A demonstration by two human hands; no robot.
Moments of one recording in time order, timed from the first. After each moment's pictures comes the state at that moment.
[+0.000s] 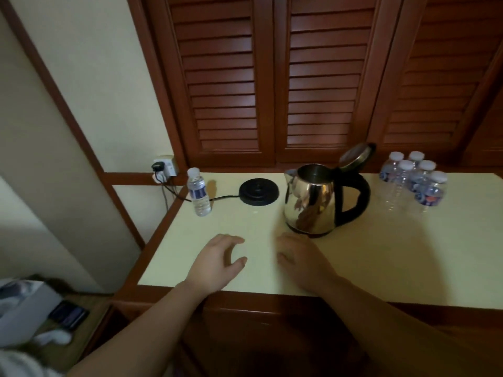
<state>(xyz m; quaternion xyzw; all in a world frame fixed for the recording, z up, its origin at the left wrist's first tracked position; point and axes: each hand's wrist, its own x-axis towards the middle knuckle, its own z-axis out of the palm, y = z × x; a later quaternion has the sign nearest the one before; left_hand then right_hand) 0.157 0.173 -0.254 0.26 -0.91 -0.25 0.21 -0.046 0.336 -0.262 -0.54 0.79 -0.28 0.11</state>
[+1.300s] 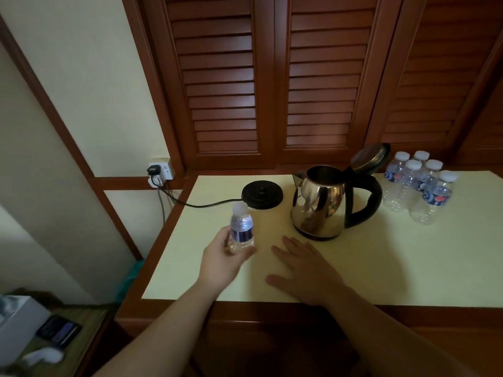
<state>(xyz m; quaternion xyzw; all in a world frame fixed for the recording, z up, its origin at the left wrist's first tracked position) 0.143 0.168 -0.247 0.30 -0.76 -0.49 0.30 -0.025 0.327 -0.258 -0.56 0.82 -0.07 0.12</state>
